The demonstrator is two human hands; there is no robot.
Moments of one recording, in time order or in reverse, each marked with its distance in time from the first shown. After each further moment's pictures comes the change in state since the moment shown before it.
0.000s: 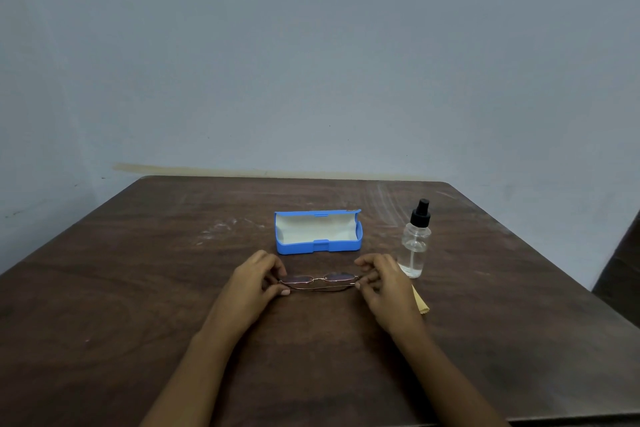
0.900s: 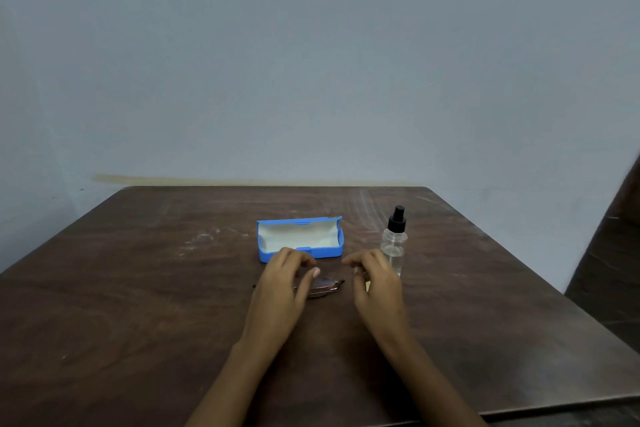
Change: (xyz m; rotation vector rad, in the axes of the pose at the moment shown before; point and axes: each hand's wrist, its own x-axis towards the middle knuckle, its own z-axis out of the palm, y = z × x) left_hand 0.001 0.067 0.036 -0.075 0.287 0.191; right_hand -0.006 -0.016 -0.017 -0.058 0.226 -0.160
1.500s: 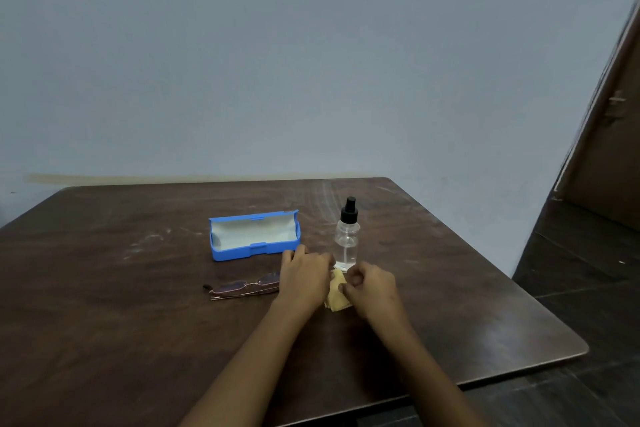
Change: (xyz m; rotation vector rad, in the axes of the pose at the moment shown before) left_hand 0.035 0.046 0.090 0.473 -0.495 -0.026; right_hand 0.004 0.048 -0.040 -0.270 -0.261 0.490
